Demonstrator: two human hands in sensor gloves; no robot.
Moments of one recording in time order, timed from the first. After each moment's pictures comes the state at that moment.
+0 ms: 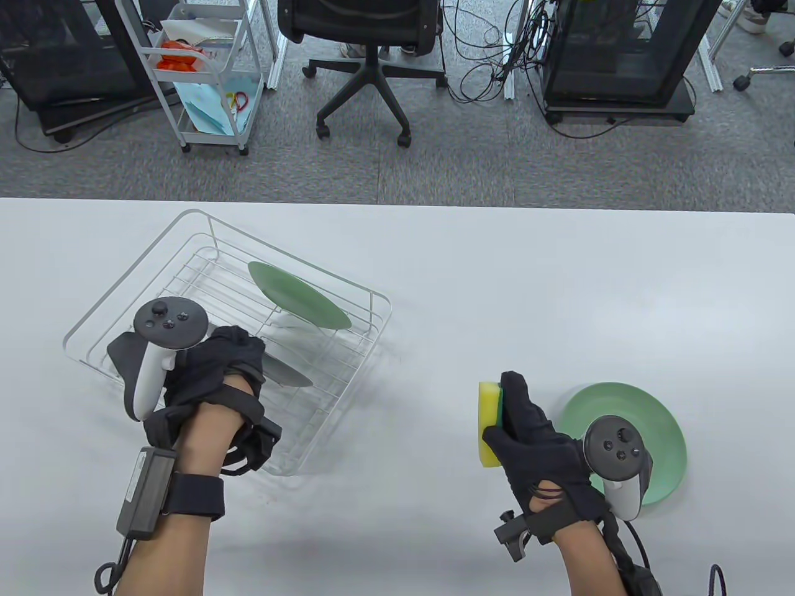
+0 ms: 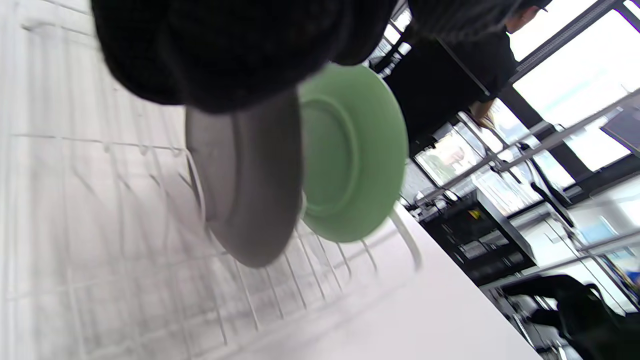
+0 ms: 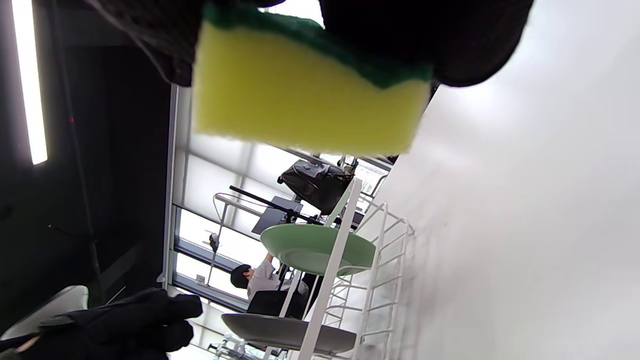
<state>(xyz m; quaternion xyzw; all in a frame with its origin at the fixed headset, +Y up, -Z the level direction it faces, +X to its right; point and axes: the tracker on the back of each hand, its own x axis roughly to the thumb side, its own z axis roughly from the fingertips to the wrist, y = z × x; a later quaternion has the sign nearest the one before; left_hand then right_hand) -0.240 -0.582 -0.261 -0.18 0.12 0.35 0.91 0.187 -0.703 -0.191 0.06 0.02 0.81 0.58</state>
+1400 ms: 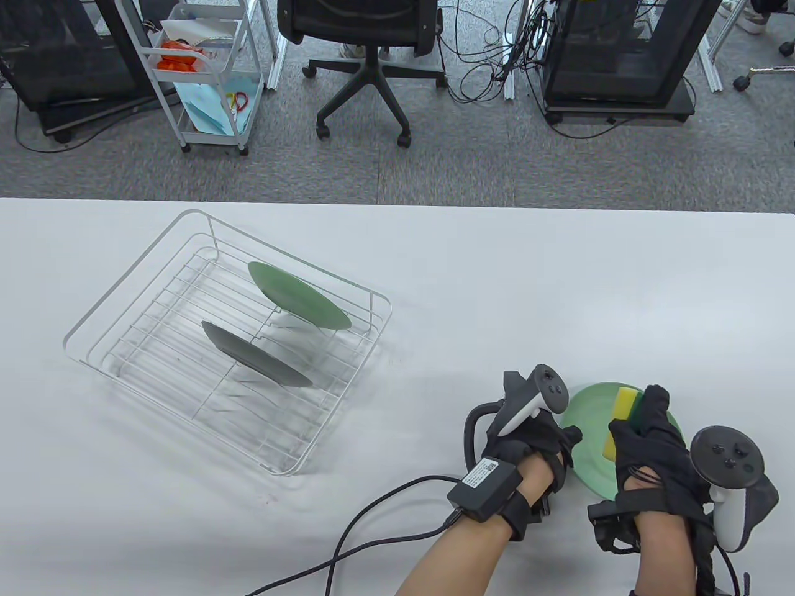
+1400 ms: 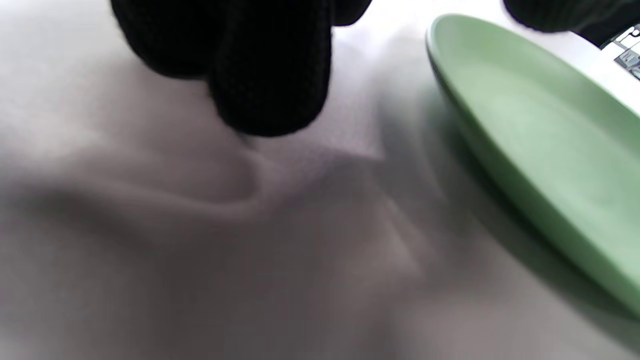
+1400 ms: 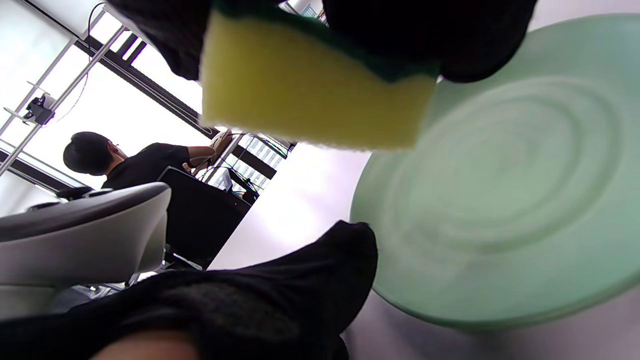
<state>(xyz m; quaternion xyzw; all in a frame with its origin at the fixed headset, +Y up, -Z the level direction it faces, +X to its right) 0.132 -0.771 -0.267 -0.33 -0.08 0.14 0.93 0.306 -0.702 -0.164 -0.26 0.00 0.85 0.45</state>
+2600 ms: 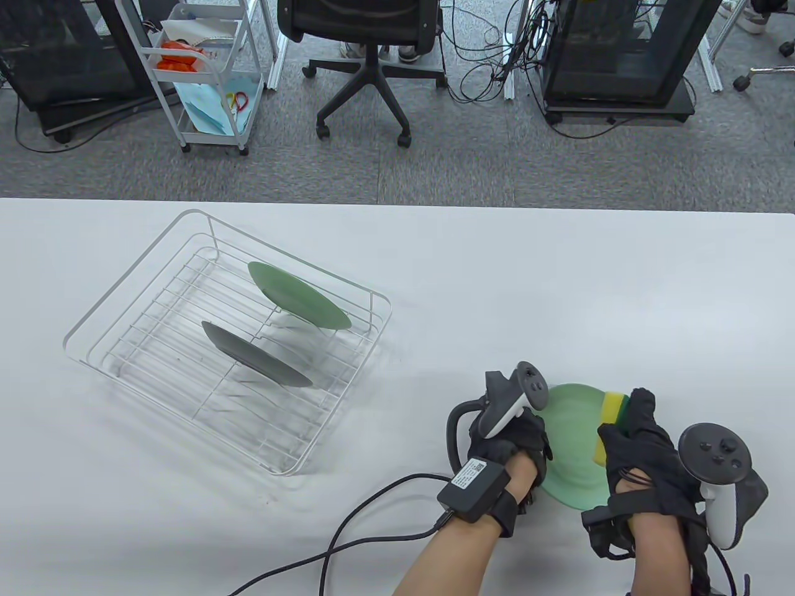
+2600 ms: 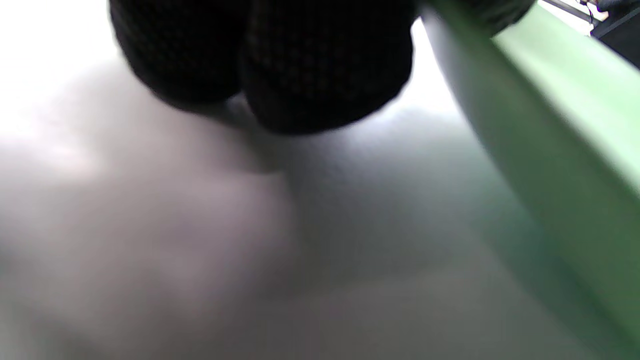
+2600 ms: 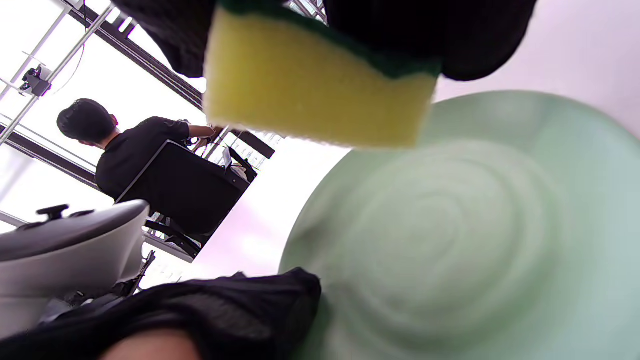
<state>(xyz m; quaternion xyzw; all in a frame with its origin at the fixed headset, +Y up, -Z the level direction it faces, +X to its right) 0.091 -0.776 -0.277 -0.29 -0.02 0.18 0.94 0.295 -0.699 -0.166 -0.24 0.03 0.86 0.44</state>
